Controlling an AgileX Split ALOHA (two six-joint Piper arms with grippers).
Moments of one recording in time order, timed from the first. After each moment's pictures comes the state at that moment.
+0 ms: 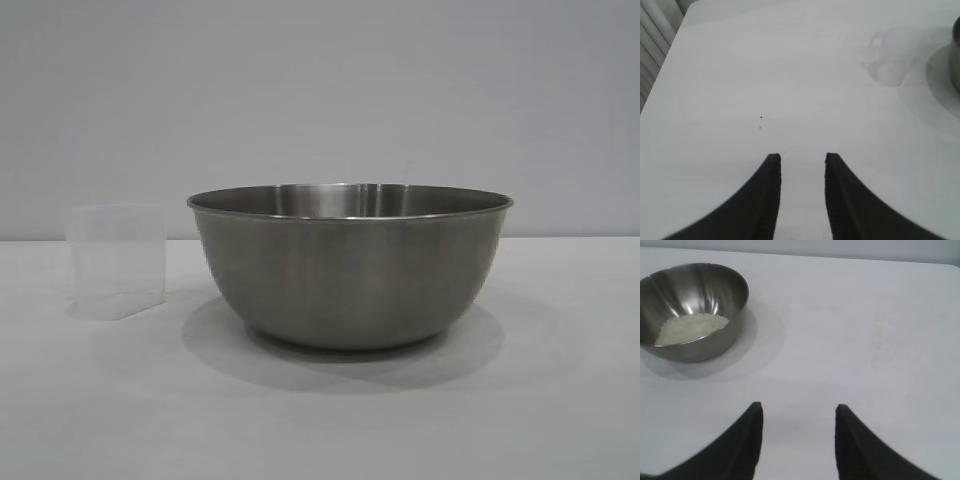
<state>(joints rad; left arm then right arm) 0.09 -0.02 -0.49 -0.04 1.12 0.07 0.14 -0.02 -0.49 0.10 1.14 -0.07</state>
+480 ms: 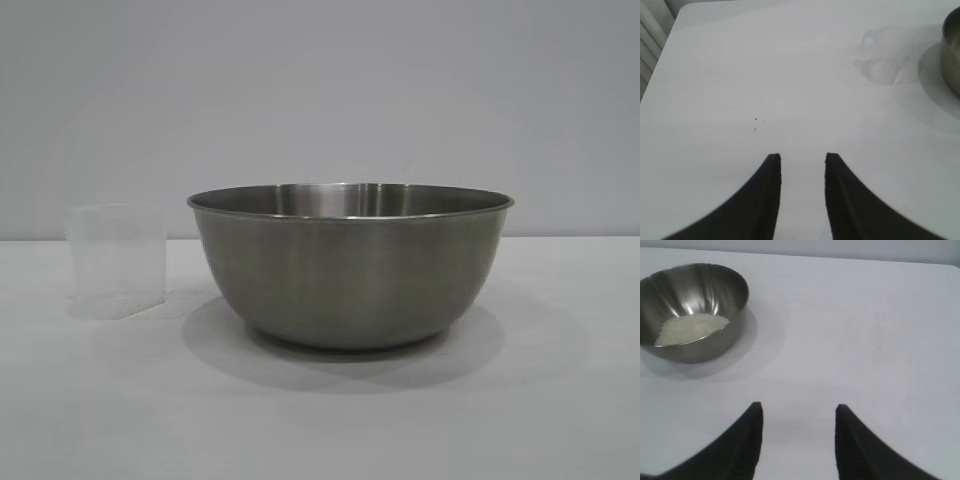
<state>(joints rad) 0.08 -0.02 -0.49 -0.04 1.12 0.07 0.14 -0.02 -0.49 0.10 1.14 -0.07</state>
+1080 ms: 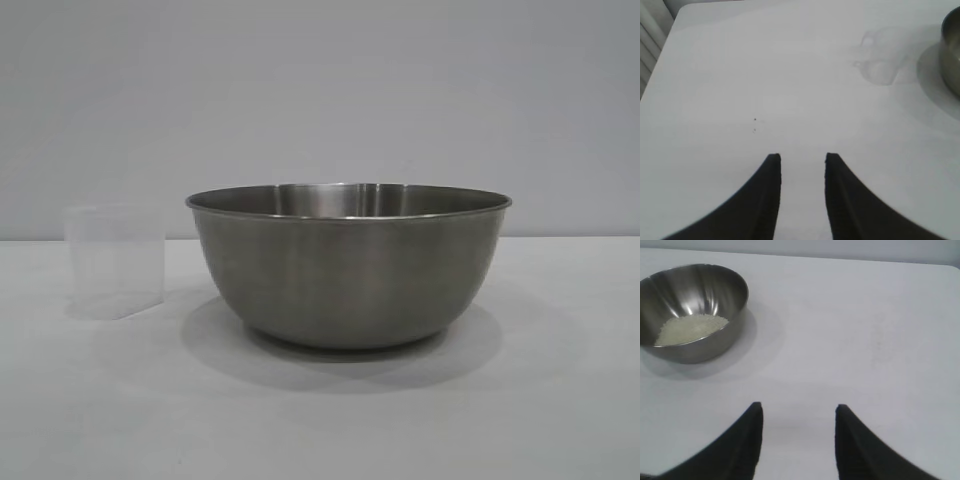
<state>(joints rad) 0.08 -0.02 -0.49 -0.04 1.12 0.07 0.09 -0.02 -0.49 0.10 1.14 -0.07</state>
